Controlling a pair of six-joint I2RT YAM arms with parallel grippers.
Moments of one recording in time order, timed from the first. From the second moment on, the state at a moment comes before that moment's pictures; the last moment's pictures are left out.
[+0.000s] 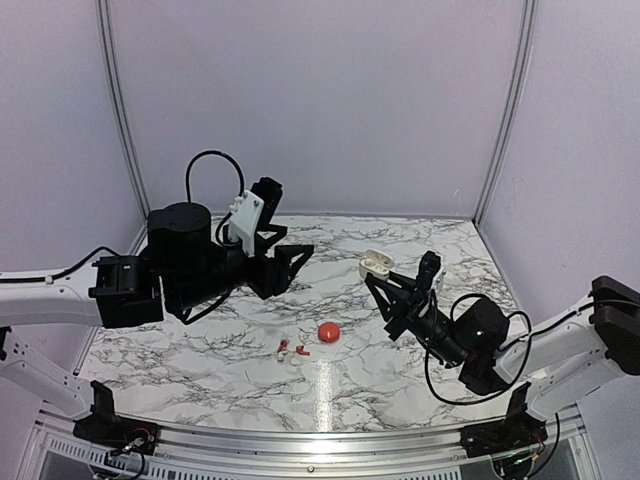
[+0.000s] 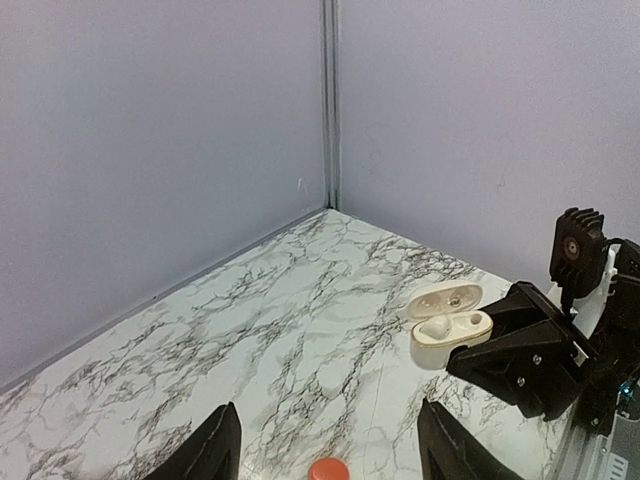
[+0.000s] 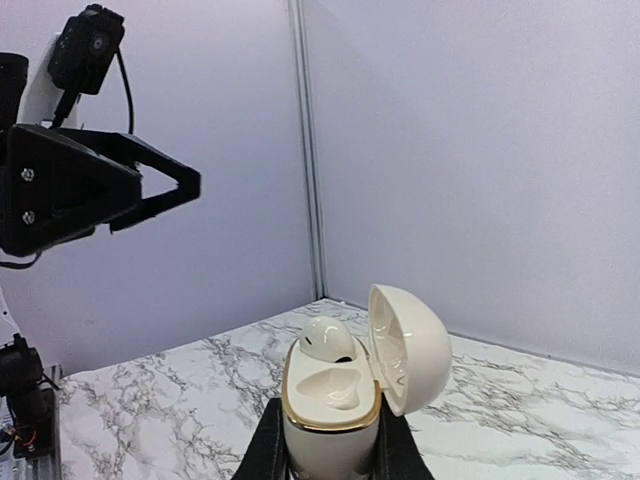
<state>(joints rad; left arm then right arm) -1.20 1.30 1.05 0.10 -0.36 -0.03 1.02 1.36 0.31 1.37 0.12 0.06</state>
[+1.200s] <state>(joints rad) -1.14 1.51 0.69 -0.12 -0.32 -0.68 0.97 1.06 0.20 0.96 0.08 0.09</state>
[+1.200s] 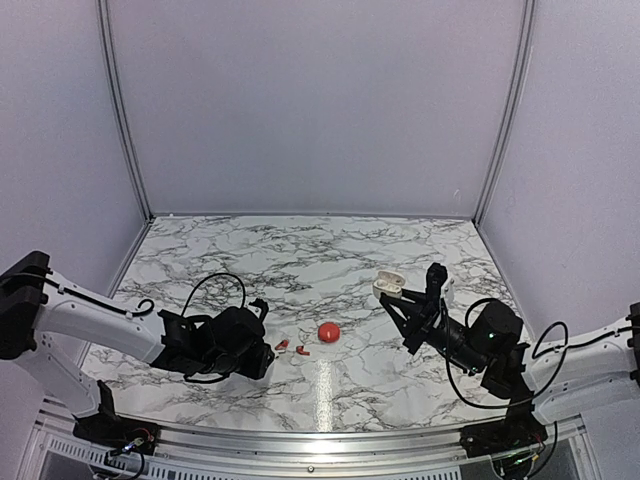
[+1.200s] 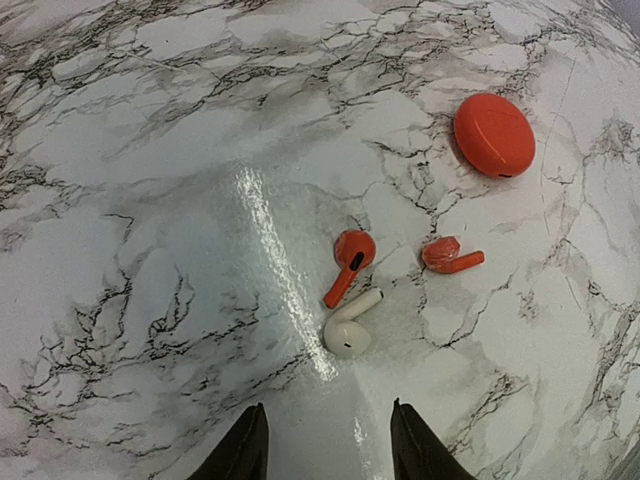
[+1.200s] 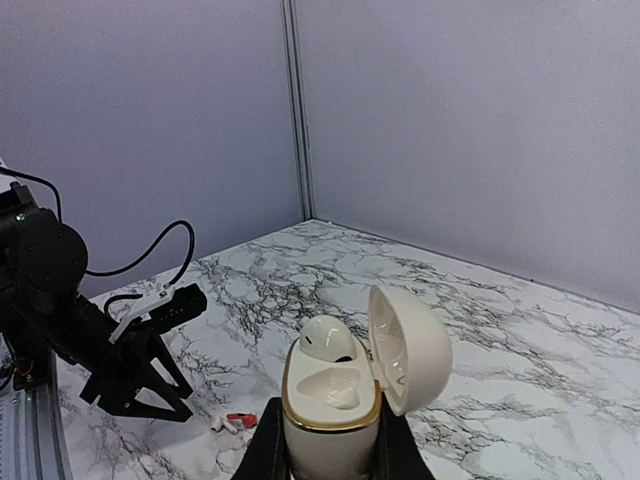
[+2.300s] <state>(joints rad) -1.08 1.71 0.83 -0.23 -0.43 -0.64 0.96 1.01 0.18 0.95 0.10 0.09</state>
